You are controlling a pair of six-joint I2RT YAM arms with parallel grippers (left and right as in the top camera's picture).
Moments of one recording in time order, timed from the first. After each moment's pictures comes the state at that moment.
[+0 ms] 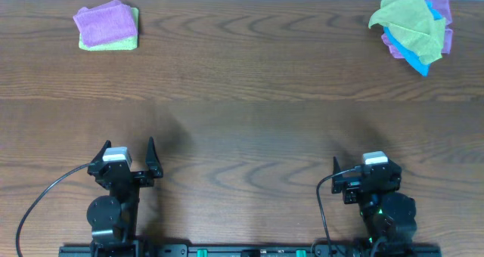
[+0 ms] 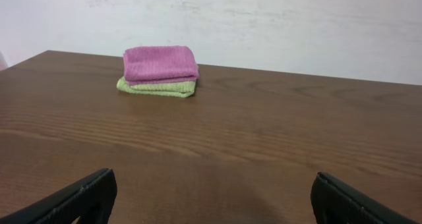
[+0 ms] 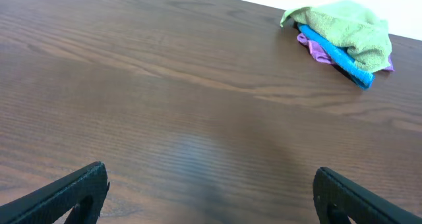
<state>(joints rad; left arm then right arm) 0.08 0.01 0.06 -0.17 0.04 -0.06 0.10 0.01 0.15 -0.51 0.04 -0.11</state>
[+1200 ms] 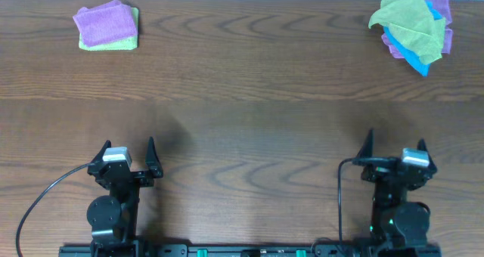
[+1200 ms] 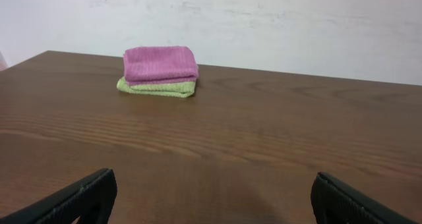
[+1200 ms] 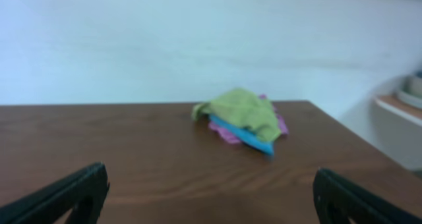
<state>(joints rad) 0.08 0.01 0.06 -0.17 0.04 -0.06 0.08 0.10 0.14 -0.04 0.34 -0.03</state>
